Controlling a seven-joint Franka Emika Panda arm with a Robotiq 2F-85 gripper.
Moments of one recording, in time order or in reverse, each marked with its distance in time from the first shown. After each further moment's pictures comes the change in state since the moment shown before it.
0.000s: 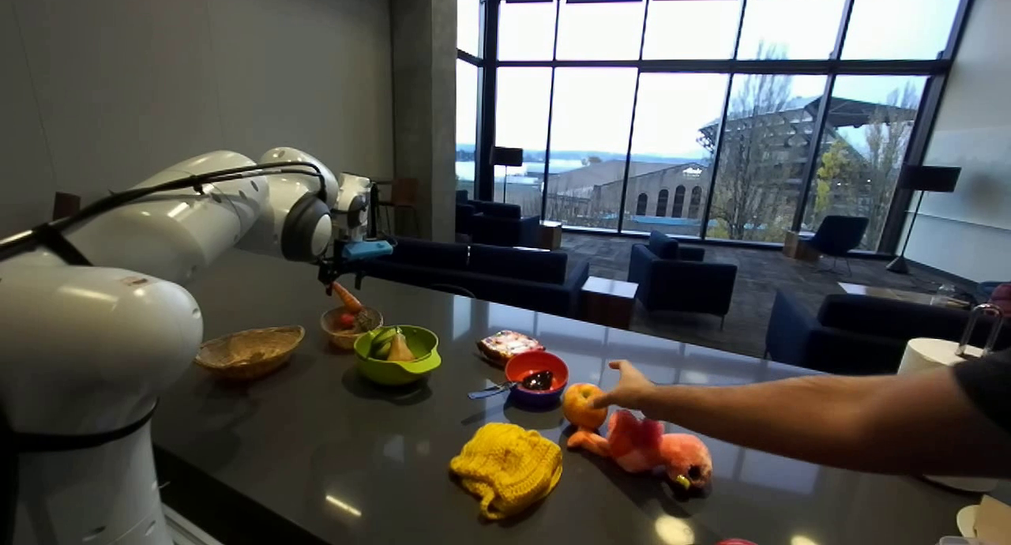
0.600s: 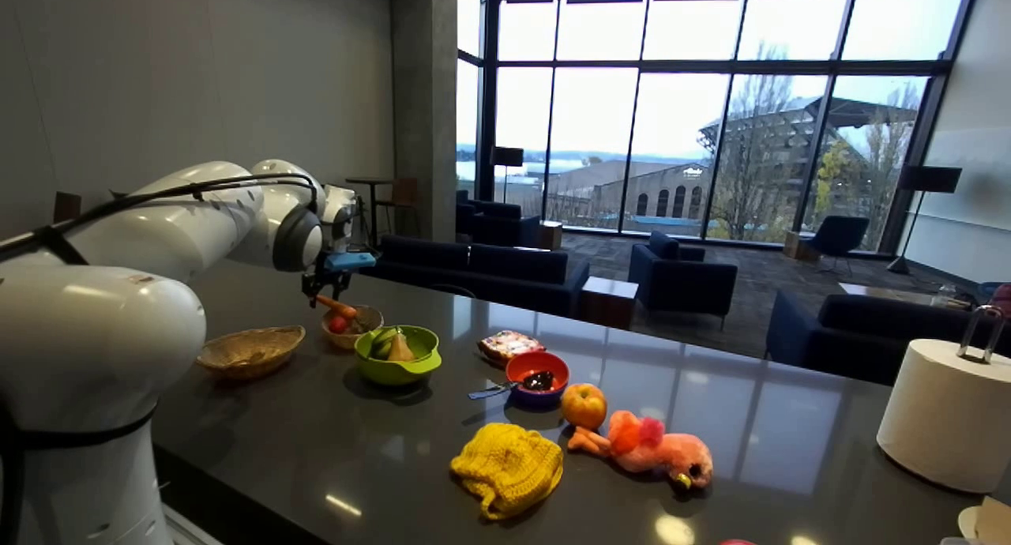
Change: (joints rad) arm 0.053 0.055 0.014 0.024 0.012 0.002 0.015
